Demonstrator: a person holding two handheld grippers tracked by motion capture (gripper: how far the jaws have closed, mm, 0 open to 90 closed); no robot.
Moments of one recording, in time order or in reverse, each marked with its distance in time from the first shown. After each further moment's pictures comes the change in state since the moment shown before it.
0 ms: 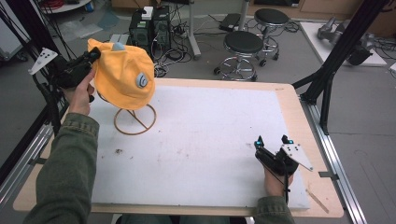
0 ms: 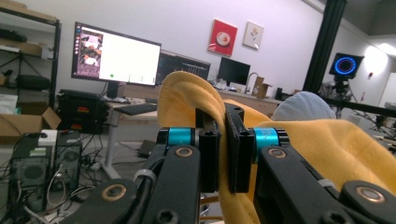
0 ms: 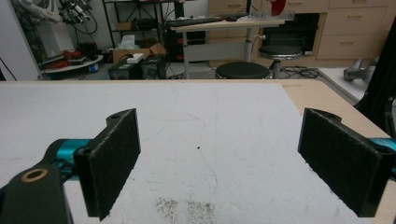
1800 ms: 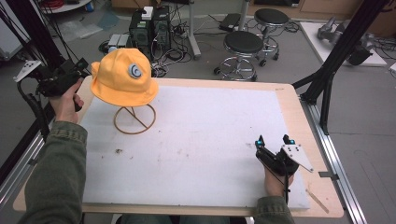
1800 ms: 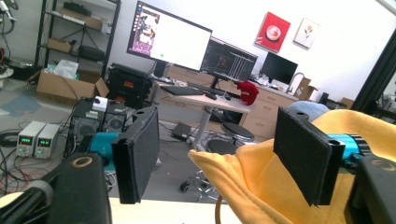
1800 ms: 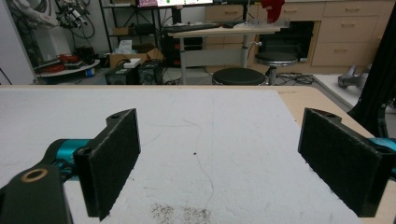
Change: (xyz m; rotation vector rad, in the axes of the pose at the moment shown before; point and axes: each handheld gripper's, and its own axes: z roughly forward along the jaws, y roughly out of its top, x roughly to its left) left arm 0.032 -0.008 -0.034 0.037 0.203 -0.086; right arm 0.000 0.001 -0.002 -0.023 -0.014 -0.008
